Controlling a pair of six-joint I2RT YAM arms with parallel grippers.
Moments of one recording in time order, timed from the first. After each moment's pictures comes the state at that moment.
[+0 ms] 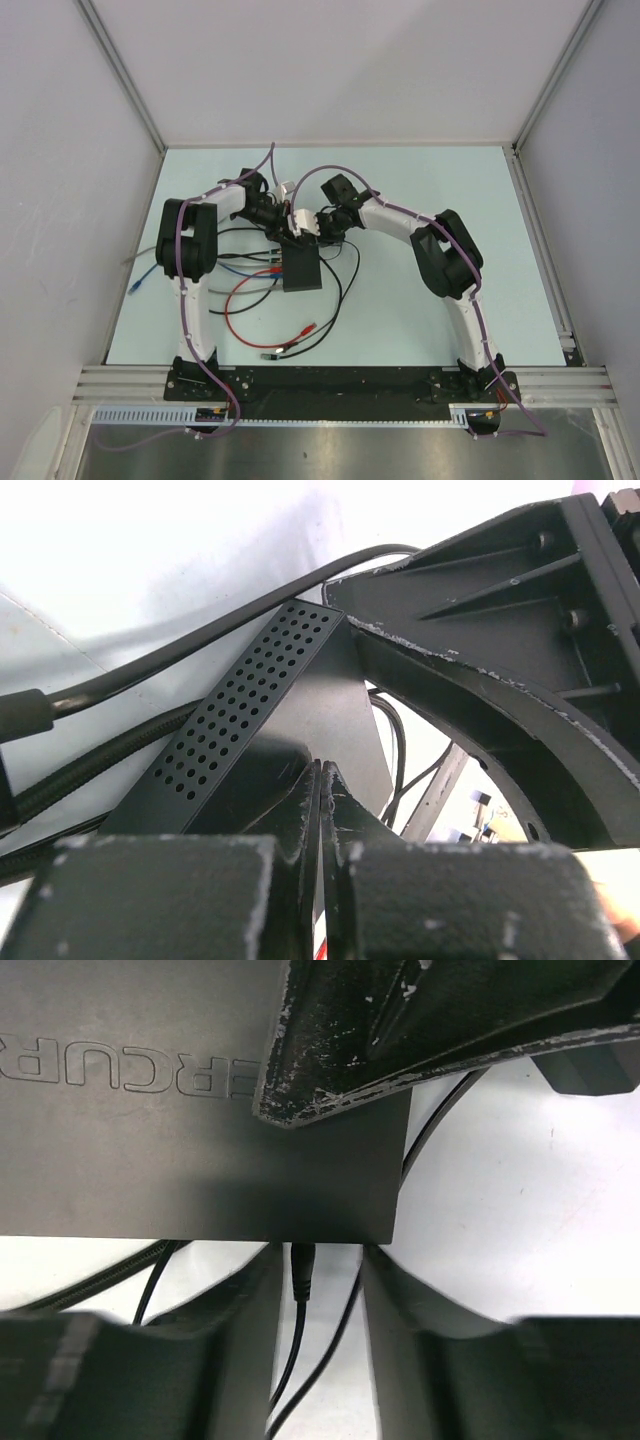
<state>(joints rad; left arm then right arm) -0.17 2.18 1.52 -0.73 0.93 -0.02 0.67 2.20 1.68 -0.50 -0.47 -1.08</state>
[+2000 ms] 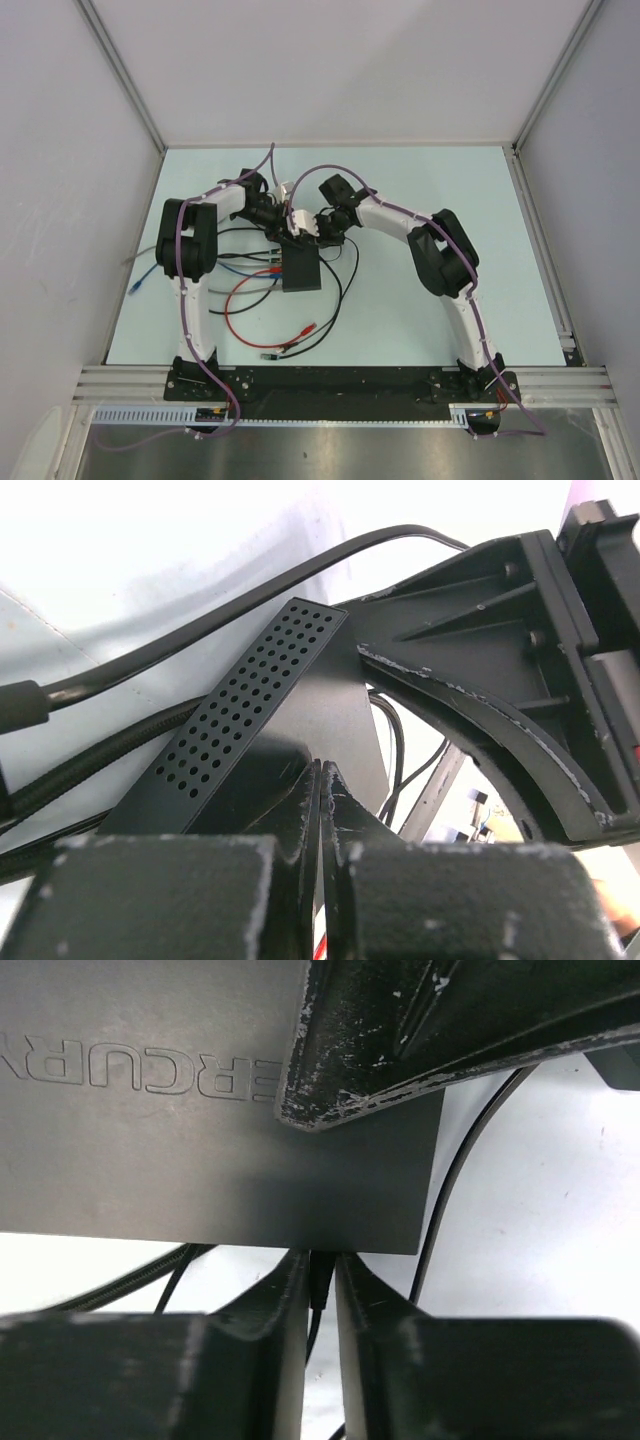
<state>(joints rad) -0.17 2.18 1.52 -0.73 0.94 -0.02 0.67 2.23 1.73 -0.59 -0.49 -1.04</state>
